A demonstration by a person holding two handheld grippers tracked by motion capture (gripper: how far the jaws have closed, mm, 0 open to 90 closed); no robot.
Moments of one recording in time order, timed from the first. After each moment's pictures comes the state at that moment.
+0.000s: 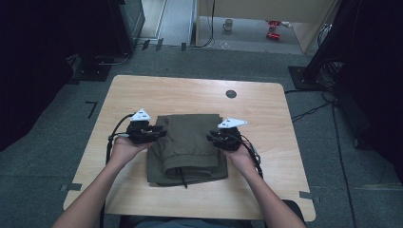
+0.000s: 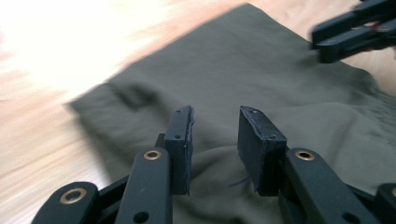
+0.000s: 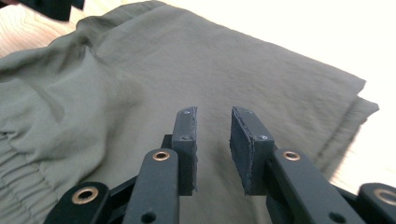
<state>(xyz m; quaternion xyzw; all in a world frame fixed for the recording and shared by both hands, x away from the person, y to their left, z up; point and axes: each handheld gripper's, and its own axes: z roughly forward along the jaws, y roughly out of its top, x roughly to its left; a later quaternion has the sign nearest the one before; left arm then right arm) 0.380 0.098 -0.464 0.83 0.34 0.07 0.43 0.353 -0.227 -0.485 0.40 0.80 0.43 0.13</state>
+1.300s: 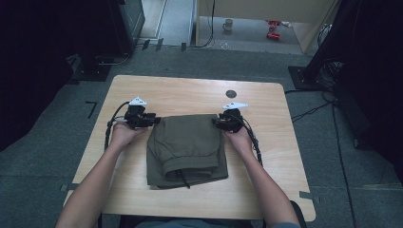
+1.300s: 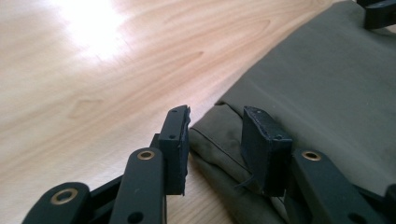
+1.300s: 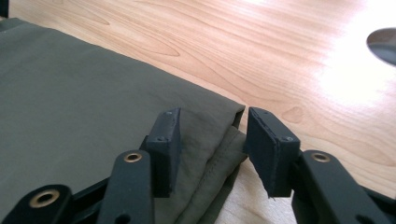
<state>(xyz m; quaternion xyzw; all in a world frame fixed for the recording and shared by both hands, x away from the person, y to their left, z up) 0.457 0.129 -0.496 0.82 0.39 0.08 0.41 0.432 -0.248 -0.506 0.47 0.77 0.40 0.16</state>
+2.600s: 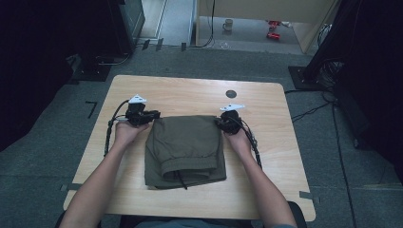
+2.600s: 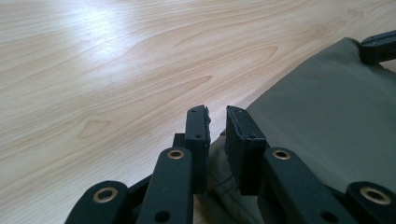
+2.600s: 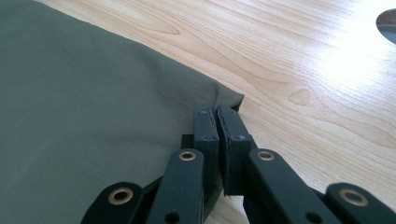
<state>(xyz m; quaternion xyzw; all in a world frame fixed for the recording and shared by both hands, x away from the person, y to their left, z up) 0.464 0.124 -0.493 0.80 0.41 0.10 0.43 0.428 -0.242 -0.510 0.47 0.78 0.37 0.16</state>
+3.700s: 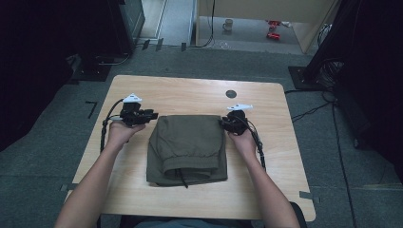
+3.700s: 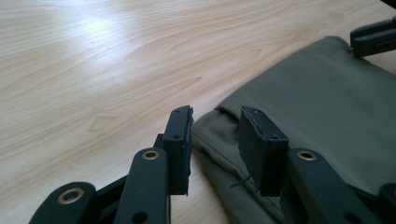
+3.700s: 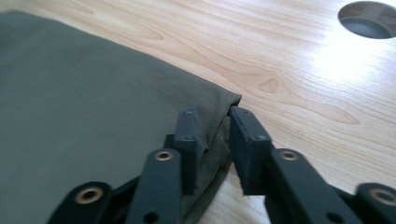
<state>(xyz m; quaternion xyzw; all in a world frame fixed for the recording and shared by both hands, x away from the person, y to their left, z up) 0.446 0.136 -0.468 0.80 0.40 0.10 0.43 0.420 -0.261 -0.501 0.50 0.76 0.39 0.16</state>
